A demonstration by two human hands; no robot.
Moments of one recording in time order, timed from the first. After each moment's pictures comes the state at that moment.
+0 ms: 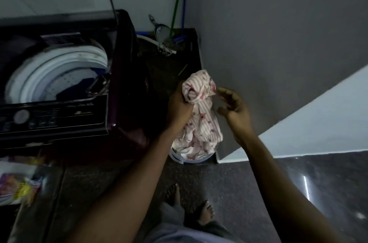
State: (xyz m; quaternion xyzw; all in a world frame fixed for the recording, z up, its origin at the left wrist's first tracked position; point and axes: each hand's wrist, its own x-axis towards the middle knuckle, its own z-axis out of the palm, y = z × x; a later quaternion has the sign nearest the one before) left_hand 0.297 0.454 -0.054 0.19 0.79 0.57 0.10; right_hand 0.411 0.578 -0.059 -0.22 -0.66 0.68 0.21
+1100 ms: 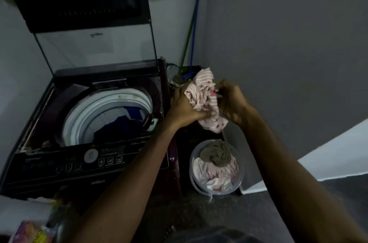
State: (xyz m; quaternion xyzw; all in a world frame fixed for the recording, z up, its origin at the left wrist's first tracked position) left_hand 0.146 0.349 0.045 0.37 0.80 0.45 0.15; right_hand 0.245 0.481 0.088 -0.24 -0.46 0.85 0.13
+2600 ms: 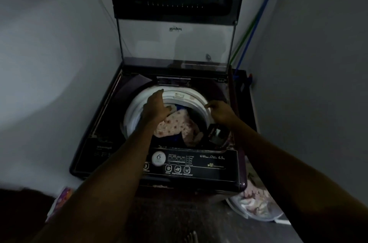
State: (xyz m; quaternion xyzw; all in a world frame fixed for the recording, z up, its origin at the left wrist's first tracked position) left_hand -0.077 0.129 -0.020 0.13 0.93 0.34 0.06; right_hand 0.032 0.343 0.004 -0.21 -0.91 0.36 -0.05
